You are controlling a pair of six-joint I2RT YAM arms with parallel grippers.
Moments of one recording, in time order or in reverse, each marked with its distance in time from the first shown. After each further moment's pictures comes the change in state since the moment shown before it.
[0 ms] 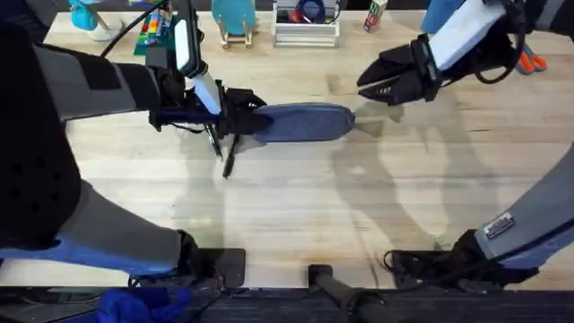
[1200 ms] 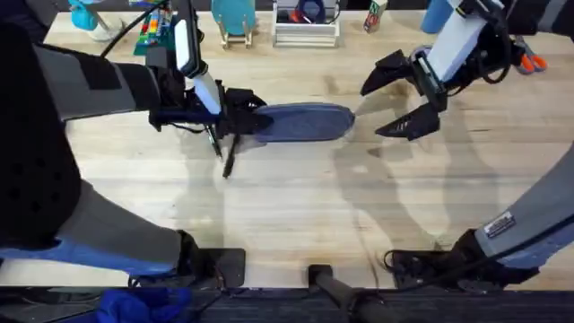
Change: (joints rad) left arm 0.000 0.000 0.000 0.000 0.000 0.000; right arm -0.018 0.010 0.000 -0.081 0.246 0.018
